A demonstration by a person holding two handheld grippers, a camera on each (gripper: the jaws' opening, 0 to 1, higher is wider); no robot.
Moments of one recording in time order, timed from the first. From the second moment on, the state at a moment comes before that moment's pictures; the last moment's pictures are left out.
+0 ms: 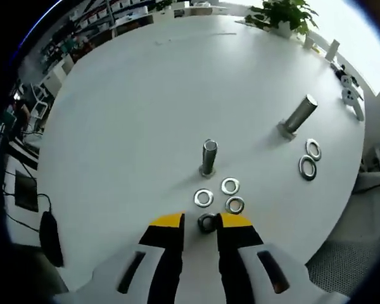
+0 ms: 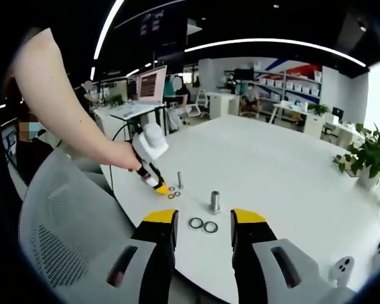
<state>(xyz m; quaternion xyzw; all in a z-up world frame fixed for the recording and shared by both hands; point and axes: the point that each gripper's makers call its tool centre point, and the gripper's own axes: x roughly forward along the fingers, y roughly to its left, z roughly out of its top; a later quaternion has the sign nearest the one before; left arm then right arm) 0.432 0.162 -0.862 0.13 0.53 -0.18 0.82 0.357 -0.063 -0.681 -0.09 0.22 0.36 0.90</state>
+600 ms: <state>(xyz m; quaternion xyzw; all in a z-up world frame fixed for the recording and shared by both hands) 0.427 0.157 -0.863 0.17 0.55 -0.24 0.78 0.356 -0.062 -0.680 -0.09 0.22 0.36 0.90</state>
